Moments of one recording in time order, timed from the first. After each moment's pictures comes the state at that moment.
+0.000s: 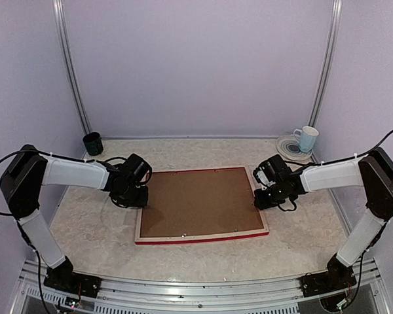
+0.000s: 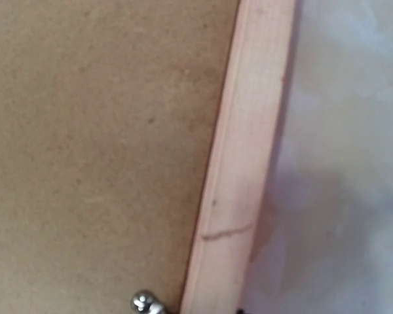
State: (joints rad) left arm -0.61 1.72 0.96 -0.39 -0.25 -0.53; right arm 0.56 1.65 0.87 -0.26 0.04 0.27
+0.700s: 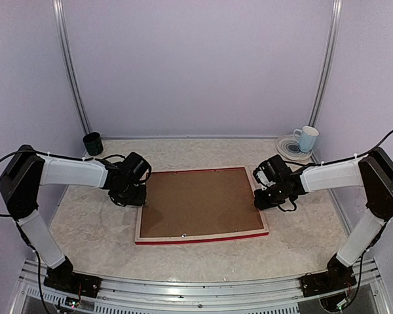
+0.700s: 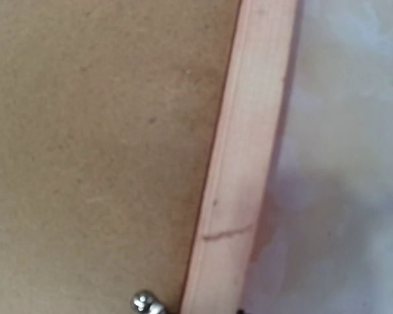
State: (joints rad) left arm -0.62 1.70 0.99 -0.45 -0.30 -0.52; right arm 0.56 1.65 0.86 -0.25 0.04 0.27
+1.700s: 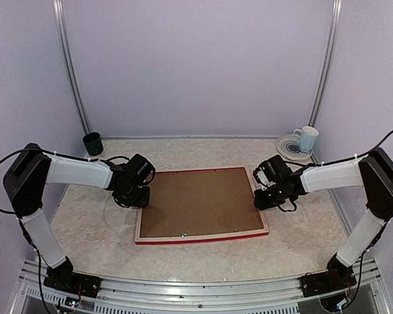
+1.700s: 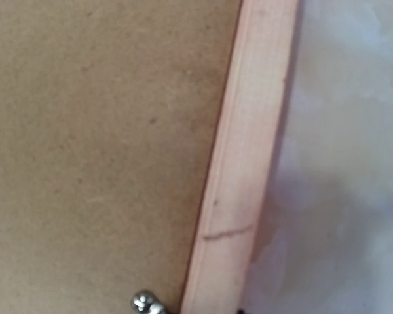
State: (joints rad) left arm -0.63 1.74 1.00 -0.43 -0.29 -0.51; right arm 0.56 1.65 0.86 -0.24 0.04 0.27
